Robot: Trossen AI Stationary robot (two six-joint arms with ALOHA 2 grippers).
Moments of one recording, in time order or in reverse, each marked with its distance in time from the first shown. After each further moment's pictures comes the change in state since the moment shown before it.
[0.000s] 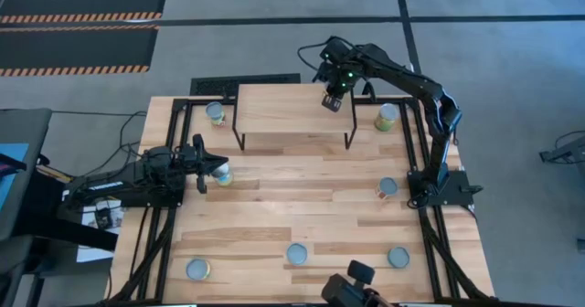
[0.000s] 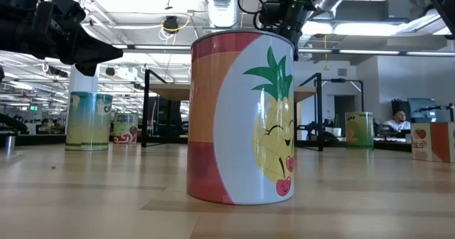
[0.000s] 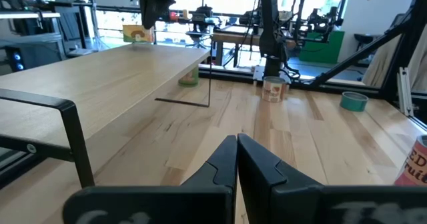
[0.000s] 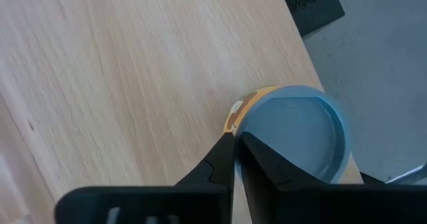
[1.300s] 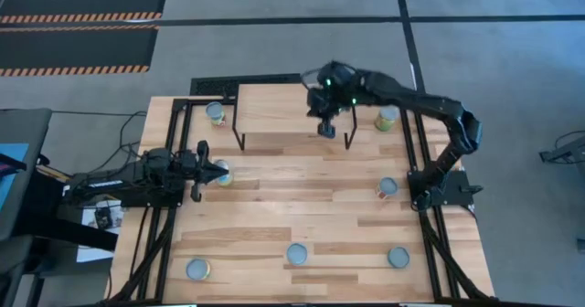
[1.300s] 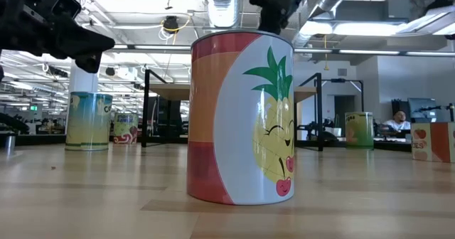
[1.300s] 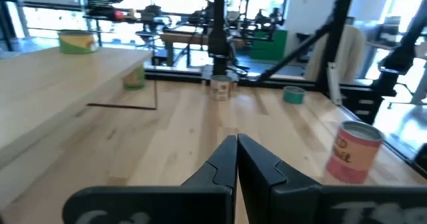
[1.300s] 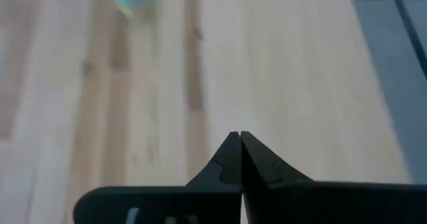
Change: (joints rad) left arm -0.069 0.000 0.001 0.008 0.148 -0.008; right arm 0.263 -0.234 -0.262 0.358 -0.143 -0.079
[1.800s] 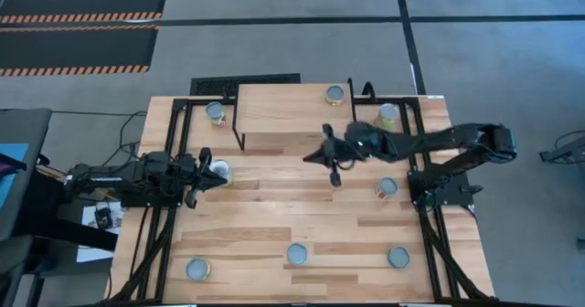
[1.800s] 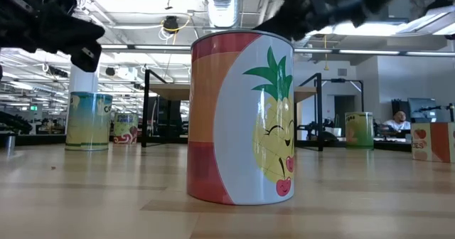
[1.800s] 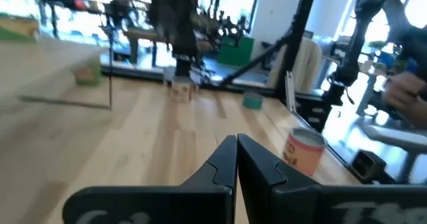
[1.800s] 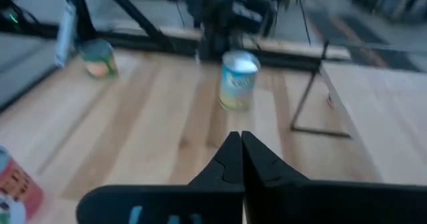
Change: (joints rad) left arm -0.131 0.006 -0.005 0.055 -0.015 -0.109; right arm 0.263 -0.299 -0.862 1.108 -0.044 0.191
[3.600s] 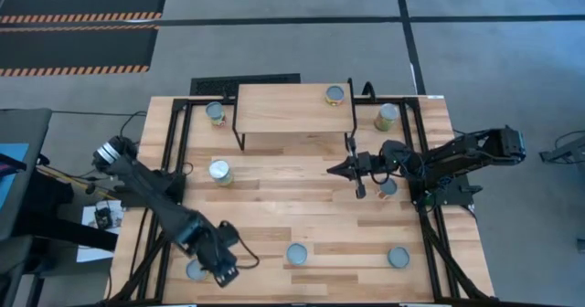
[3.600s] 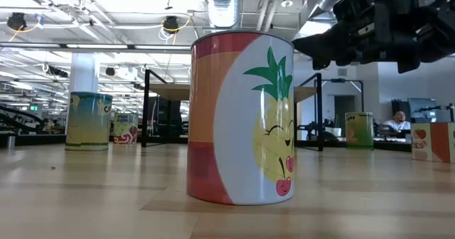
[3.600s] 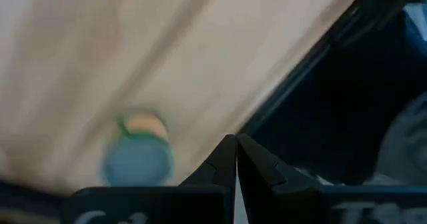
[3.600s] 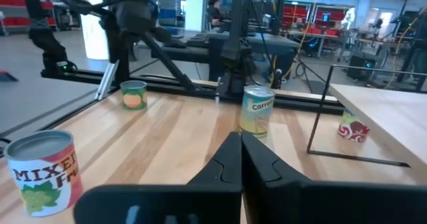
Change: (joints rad) left arm -0.742 1.570 1.267 -0.941 0.033 -1.319; right arm 0.015 -0.086 -0.528 0.734 -0.052 0.057
